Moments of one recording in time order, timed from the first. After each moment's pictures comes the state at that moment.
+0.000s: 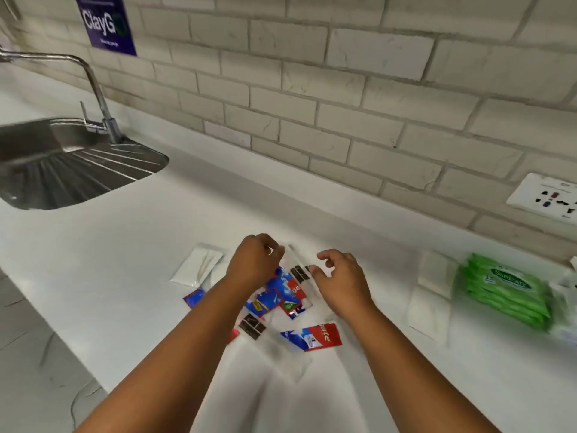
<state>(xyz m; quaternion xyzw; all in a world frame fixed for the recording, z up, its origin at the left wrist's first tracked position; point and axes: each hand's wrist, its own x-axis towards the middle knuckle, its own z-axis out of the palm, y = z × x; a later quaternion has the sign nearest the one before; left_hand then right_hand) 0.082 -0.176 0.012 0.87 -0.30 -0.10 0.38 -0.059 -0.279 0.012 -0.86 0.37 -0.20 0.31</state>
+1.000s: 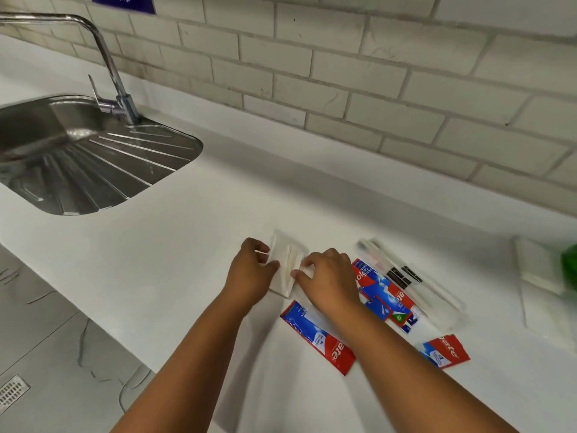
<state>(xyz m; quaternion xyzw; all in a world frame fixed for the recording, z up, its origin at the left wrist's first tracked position) 0.242 -0.045 -0.029 0.84 -0.19 -0.21 0.47 0.136 -0.150 -0.028 -0.91 0.37 -0.07 0.19</state>
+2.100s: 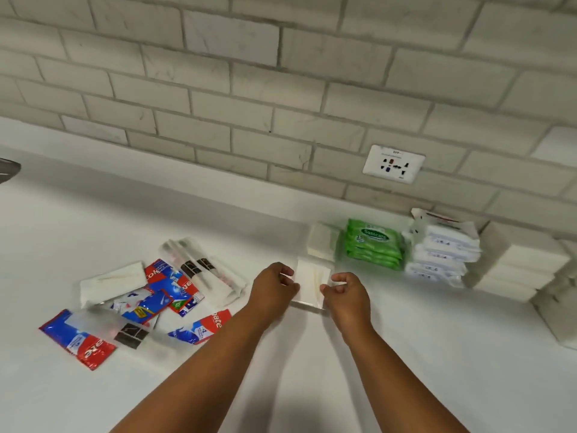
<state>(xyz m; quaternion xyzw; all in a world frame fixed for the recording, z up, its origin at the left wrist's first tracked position) -0.088 -0.277 -0.029 0.74 -0.35 -0.32 0.47 -0.224 -0.340 -0.027 -0.61 0.58 -0.31 0.44</state>
